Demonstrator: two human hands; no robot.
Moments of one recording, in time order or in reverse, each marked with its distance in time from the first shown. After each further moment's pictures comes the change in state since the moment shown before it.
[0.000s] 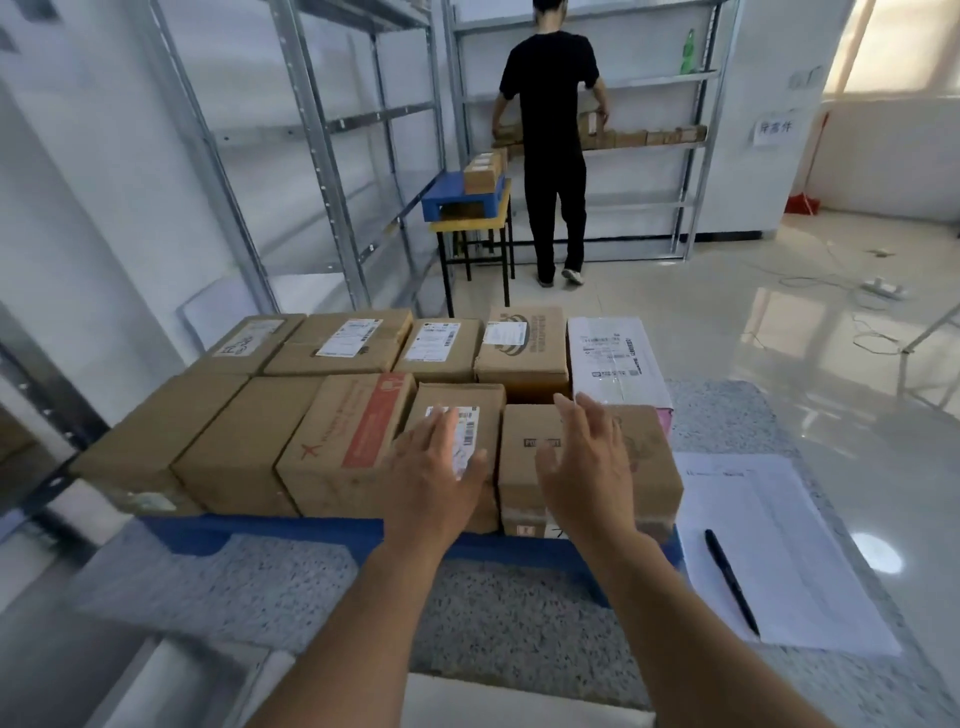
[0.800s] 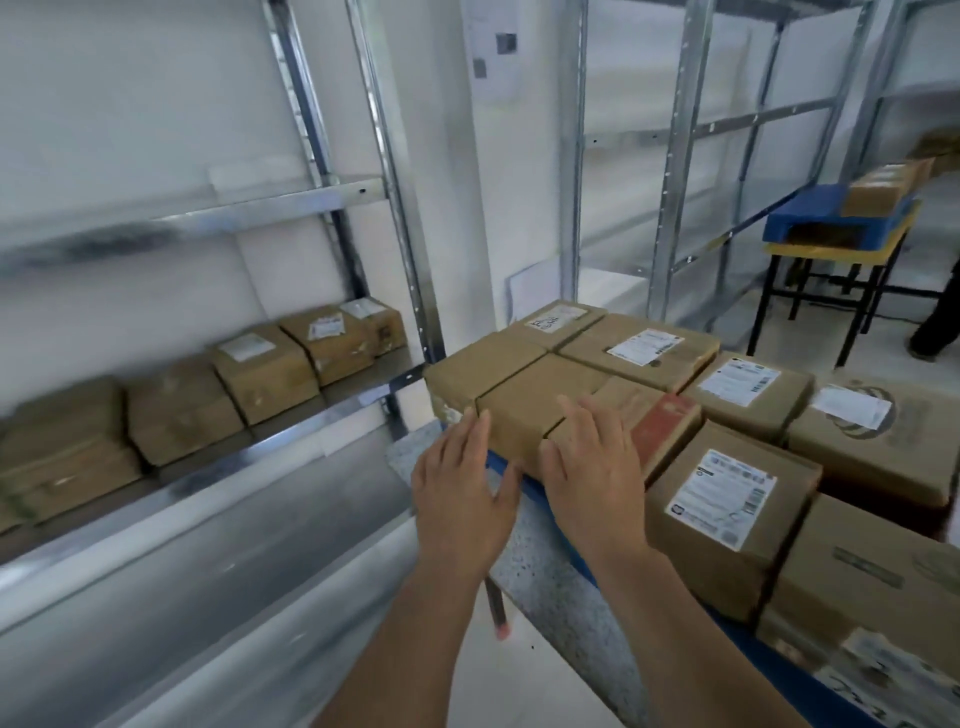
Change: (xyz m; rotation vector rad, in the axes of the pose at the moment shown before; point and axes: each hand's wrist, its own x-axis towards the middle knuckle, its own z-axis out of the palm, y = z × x) left_hand -0.083 -0.091 -0.119 0.275 0.332 -0.547; right_hand -0.036 -0.171 0.076 0.328 -0.230 -0.607
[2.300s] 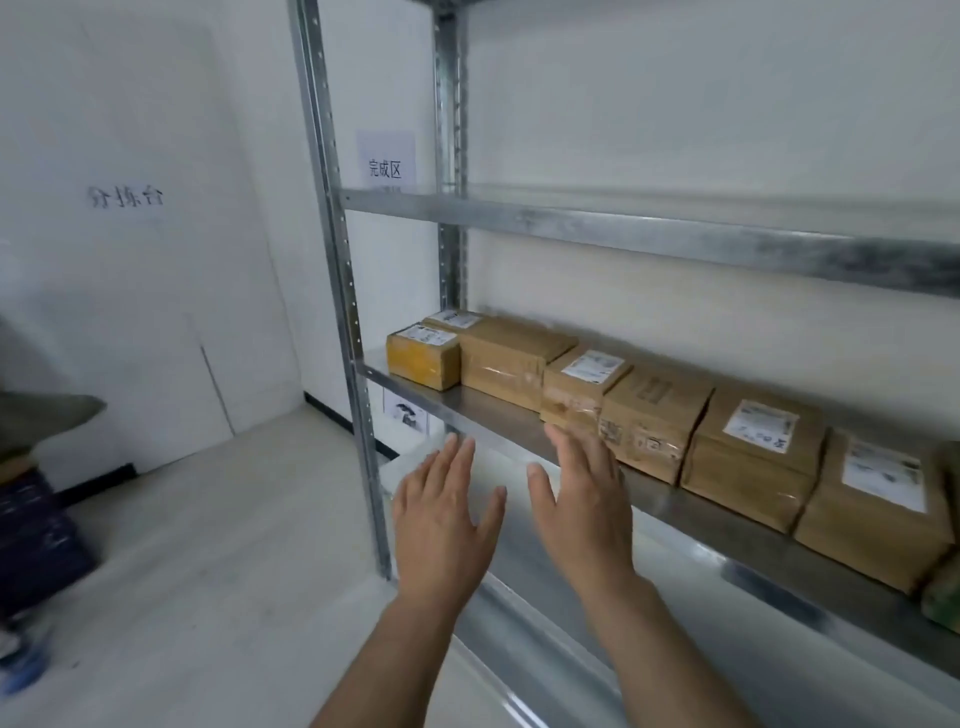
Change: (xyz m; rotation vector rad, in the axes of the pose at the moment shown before) left_hand -0.303 -0.566 -0.447 0.614 0.705 -1.132; right_hand -0.295 -0.704 0.345 0.751 -0.772 -0.940
